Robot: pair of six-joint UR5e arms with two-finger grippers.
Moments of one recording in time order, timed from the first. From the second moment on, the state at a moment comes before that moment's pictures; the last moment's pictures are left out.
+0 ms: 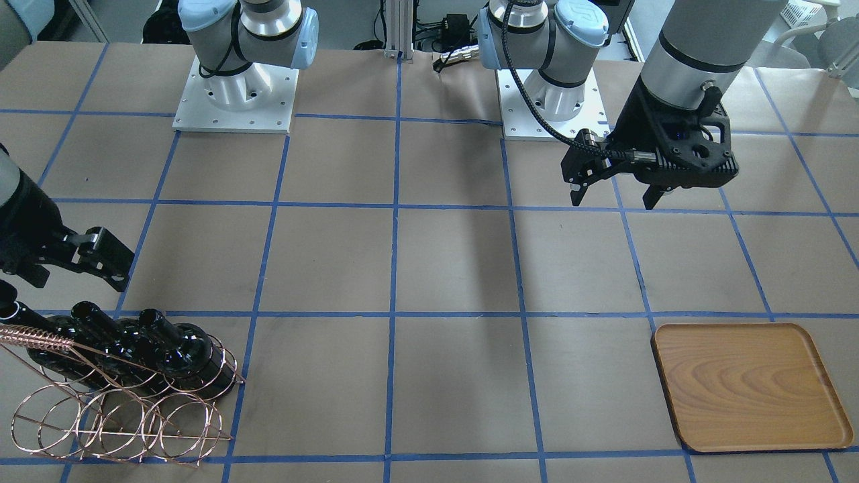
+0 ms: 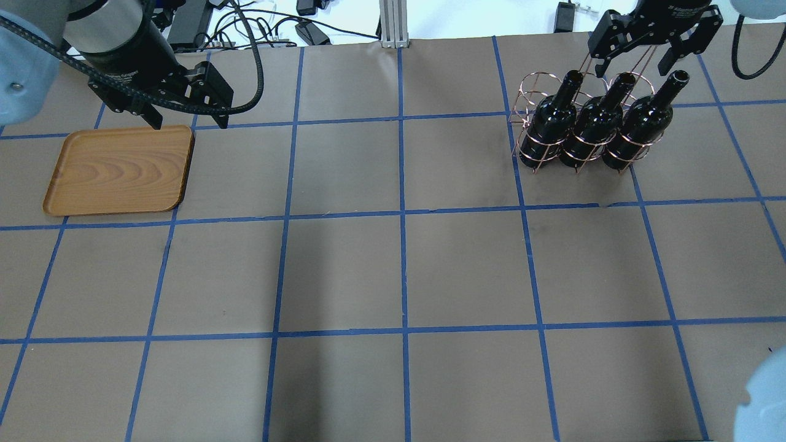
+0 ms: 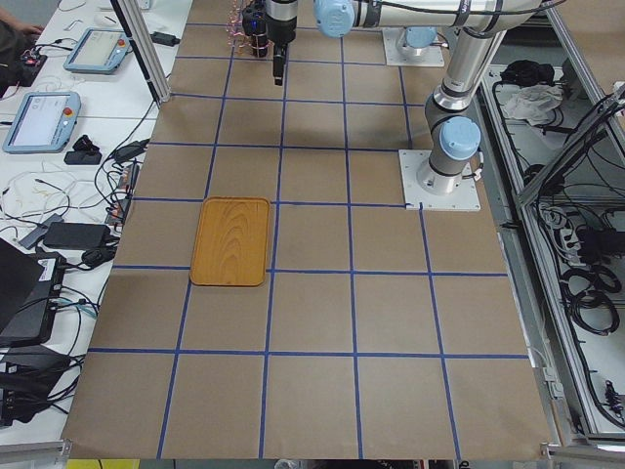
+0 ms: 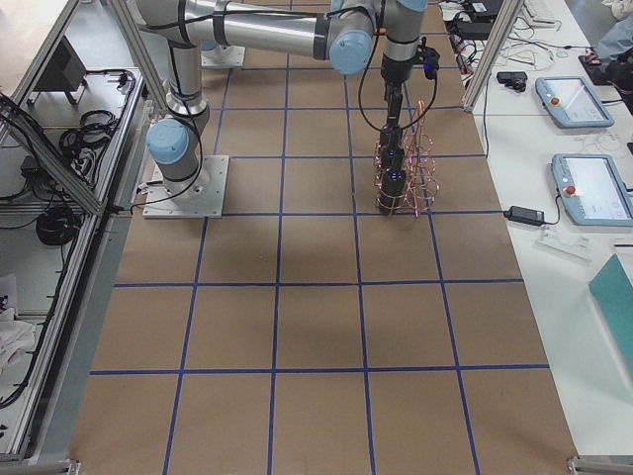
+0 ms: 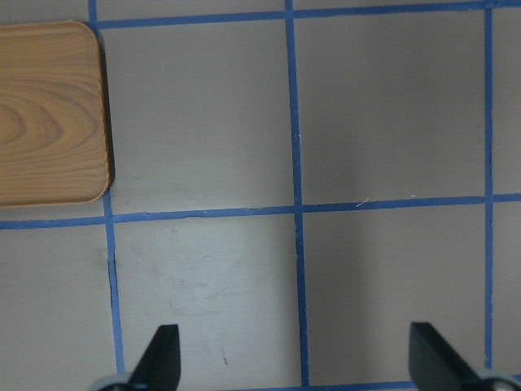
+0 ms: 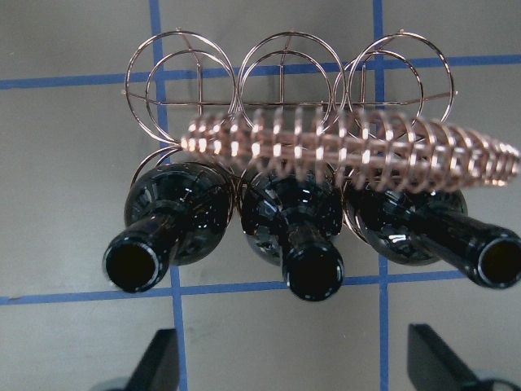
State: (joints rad) left arm -1.52 -1.60 -1.53 -1.49 1.57 0.09; right arm 1.39 -1.29 1.36 -1.68 -1.58 -0.14
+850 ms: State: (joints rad) left arm -1.52 -1.61 -1.54 -1.49 1.57 0.09; right arm 1.38 -1.22 1.36 -1.72 -1.59 -0.15
